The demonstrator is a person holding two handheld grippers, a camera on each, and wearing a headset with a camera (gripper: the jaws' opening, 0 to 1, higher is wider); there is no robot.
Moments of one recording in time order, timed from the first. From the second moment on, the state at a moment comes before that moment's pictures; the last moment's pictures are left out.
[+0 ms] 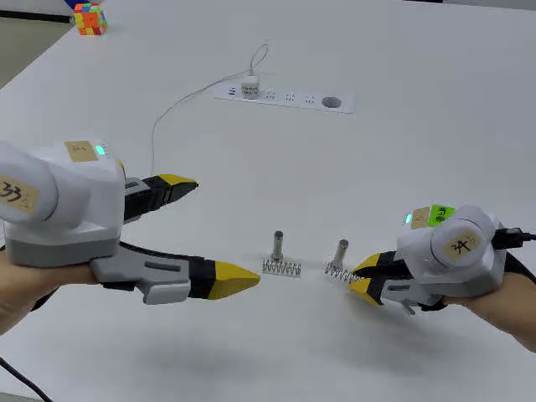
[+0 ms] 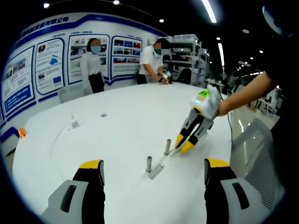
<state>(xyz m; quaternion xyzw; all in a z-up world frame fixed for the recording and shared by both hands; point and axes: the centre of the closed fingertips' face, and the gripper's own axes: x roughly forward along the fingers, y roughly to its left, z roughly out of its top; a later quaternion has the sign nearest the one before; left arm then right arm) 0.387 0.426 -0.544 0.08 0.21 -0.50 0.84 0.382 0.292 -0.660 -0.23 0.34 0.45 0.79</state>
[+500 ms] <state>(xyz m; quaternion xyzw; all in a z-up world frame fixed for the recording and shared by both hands) 0.376 0.391 -0.546 0.09 0.20 -0.53 0.82 0.374 0.291 -0.610 -0.26 0.31 0.46 0.79</state>
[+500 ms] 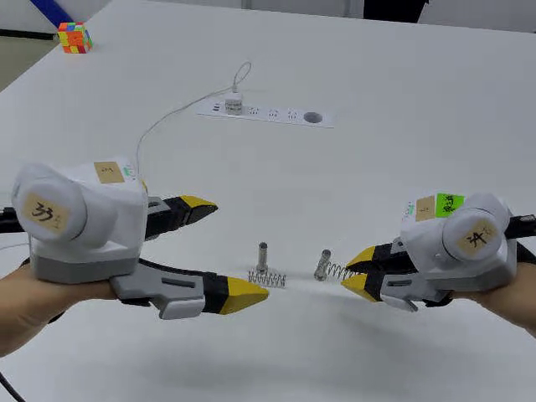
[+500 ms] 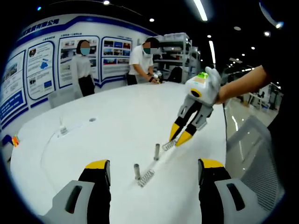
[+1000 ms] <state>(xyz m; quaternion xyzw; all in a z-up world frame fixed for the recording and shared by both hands) 0.348 0.354 -0.552 0.12 0.19 -0.59 0.78 0.343 0.317 -0.576 -0.27 0.27 0.50 0.77</state>
